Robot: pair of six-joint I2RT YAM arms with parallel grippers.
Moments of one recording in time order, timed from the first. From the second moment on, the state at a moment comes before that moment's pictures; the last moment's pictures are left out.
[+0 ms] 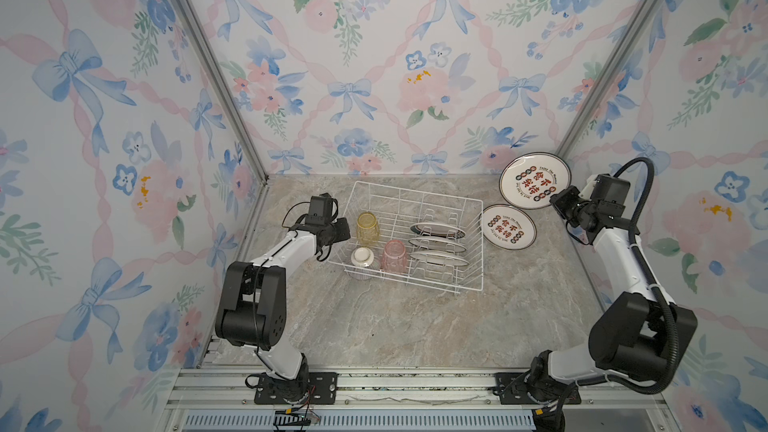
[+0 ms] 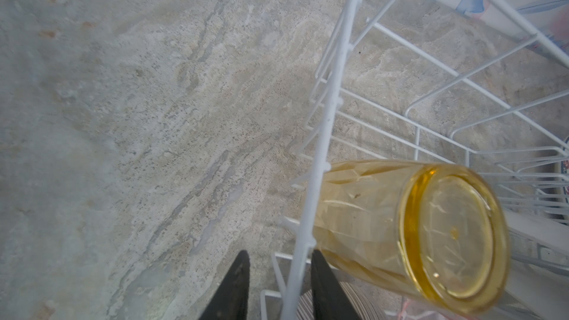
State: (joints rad) left arm -0.16 1.64 1.04 -0.25 0.10 -0.37; right arm -0.34 1.49 1.21 -0.33 -0.31 0.67
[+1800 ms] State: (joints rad) left arm -0.17 1.62 1.02 -0.24 0.07 -0.39; right arm -0.37 1.87 1.01 -0.04 -0.58 0.92
